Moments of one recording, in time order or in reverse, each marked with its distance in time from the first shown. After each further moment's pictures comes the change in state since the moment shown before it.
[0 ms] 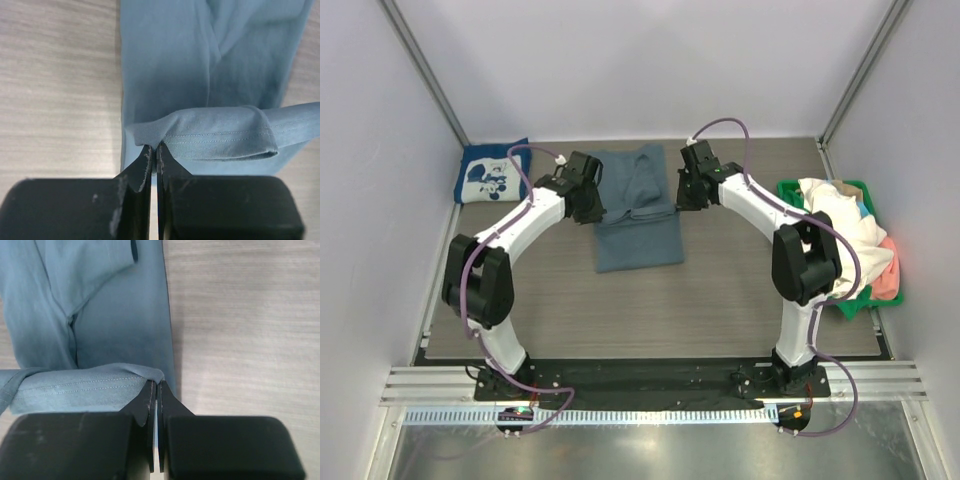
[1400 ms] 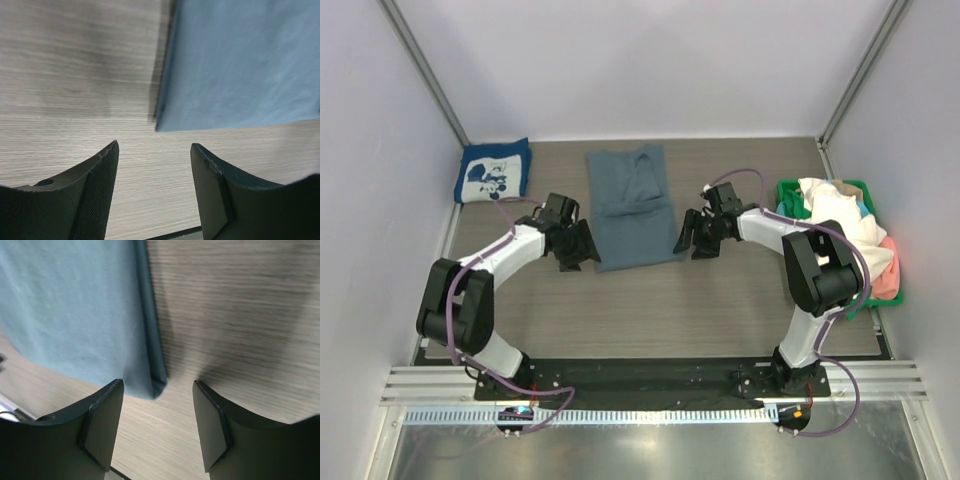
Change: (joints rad) left arm 0.088 -0.188 -0.425 0.113 0.234 -0.047; right arm -0.093 -0.108 -0.481 0.230 -0.382 0.068
